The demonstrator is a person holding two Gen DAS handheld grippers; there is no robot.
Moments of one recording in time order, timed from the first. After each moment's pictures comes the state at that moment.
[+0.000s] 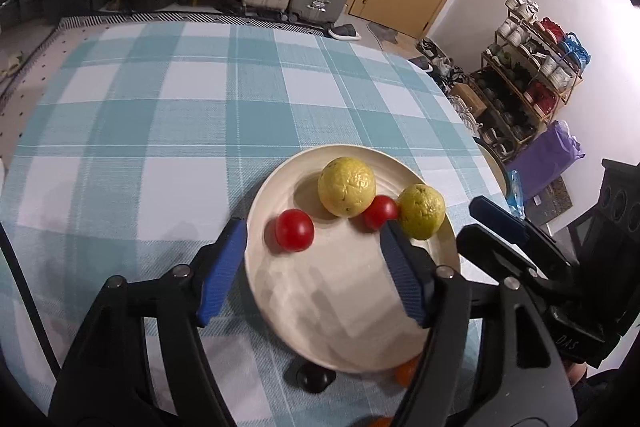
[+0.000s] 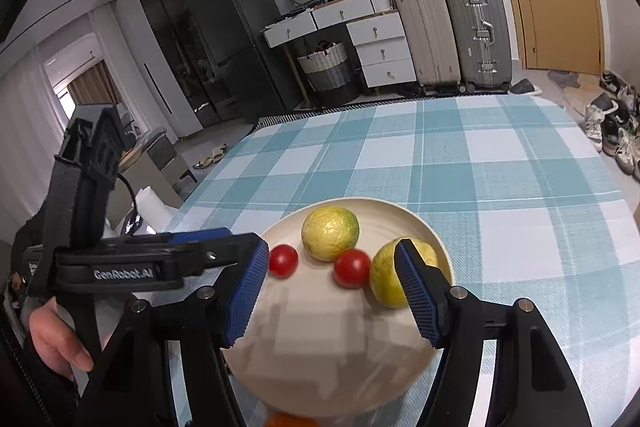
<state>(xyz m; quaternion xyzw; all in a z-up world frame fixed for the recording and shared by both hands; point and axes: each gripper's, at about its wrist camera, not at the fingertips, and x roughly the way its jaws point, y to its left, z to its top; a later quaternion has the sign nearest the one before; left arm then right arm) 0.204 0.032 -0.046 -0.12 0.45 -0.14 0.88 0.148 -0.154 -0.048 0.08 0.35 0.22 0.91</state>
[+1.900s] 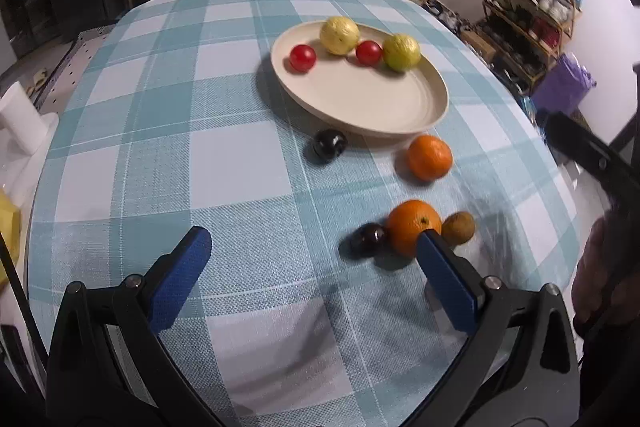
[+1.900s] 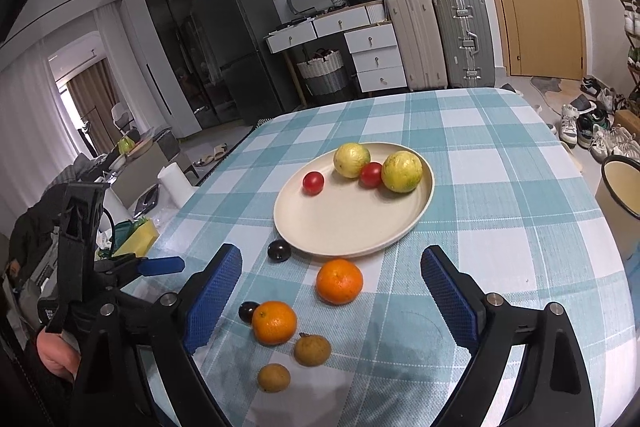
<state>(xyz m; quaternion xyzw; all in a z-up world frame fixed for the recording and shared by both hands) 0.021 0.035 -0.069 -0.02 0.48 -0.12 0.87 0.001 -0.169 -0.033 0.08 0.34 0.21 0.91</state>
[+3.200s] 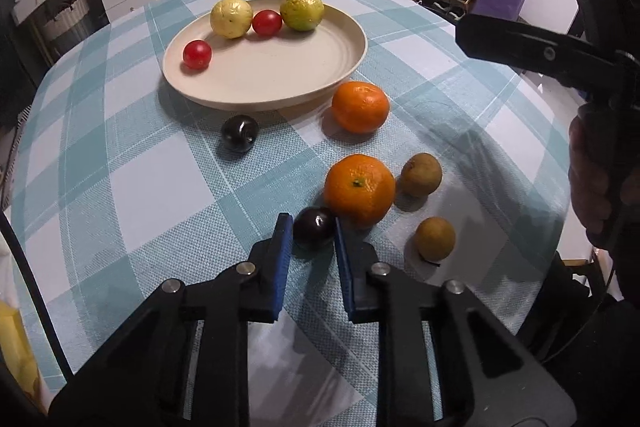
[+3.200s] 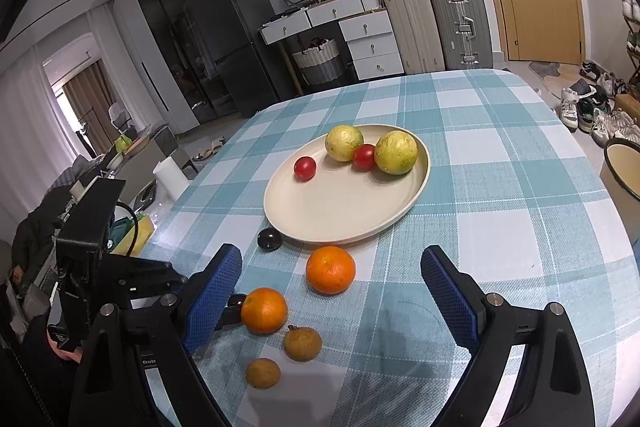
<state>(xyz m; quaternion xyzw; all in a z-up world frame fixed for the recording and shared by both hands) 0.023 -0.007 -0.090 0.09 0.47 -0.26 0.84 0.004 -0.171 -0.047 0.08 0.36 0.21 0.91</state>
